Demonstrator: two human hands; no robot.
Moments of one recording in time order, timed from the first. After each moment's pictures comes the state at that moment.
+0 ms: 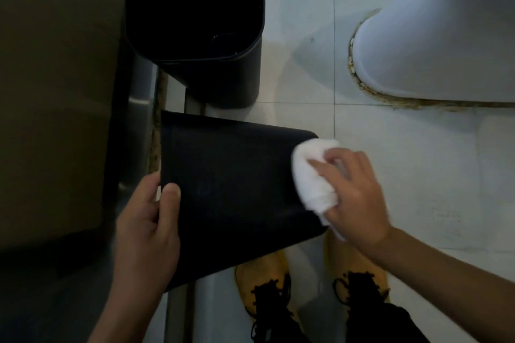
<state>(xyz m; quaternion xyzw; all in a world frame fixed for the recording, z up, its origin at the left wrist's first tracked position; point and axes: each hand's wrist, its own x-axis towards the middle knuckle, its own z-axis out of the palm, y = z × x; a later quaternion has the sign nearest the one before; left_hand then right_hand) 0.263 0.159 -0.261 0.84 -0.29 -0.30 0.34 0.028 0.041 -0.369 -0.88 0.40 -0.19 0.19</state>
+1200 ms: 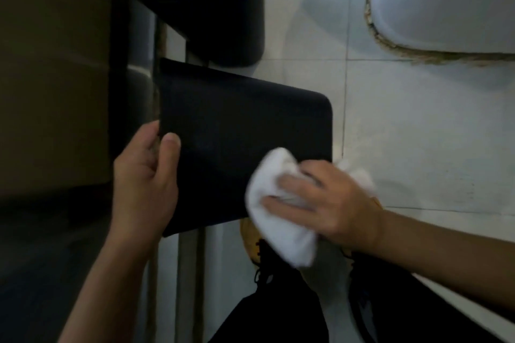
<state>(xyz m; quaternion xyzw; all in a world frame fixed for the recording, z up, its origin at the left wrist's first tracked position) 0.271 0.163 -0.258 0.82 -0.34 -0.32 0.34 0.030 0.088 -0.354 -0.95 0.09 -0.24 0.18</state>
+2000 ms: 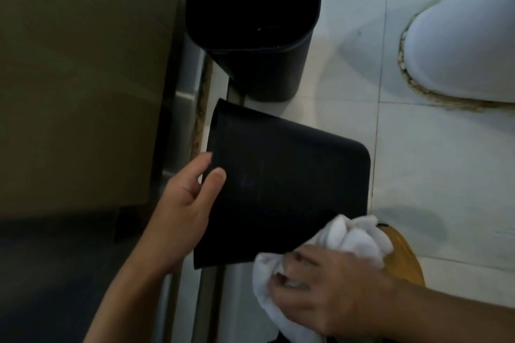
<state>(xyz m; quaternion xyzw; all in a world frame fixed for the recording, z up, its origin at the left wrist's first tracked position) 0.292 0.163 -0.252 0.73 -0.30 -0.49 0.37 0.060 0.118 -0.314 -0.99 -0.01 0.01 0.17</state>
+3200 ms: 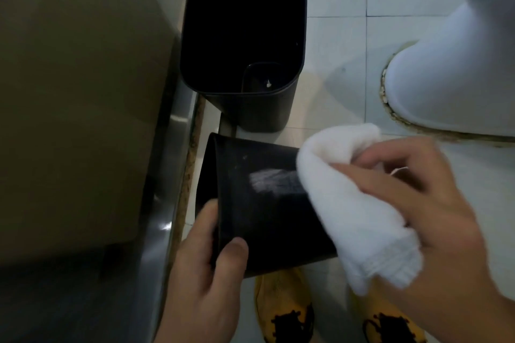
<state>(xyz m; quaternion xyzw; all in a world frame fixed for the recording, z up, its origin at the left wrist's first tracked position) 0.232 0.150 -0.221 0.73 -0.33 -0.36 0.48 0.074 0.018 -0.232 -0.74 0.38 -0.30 0.47</state>
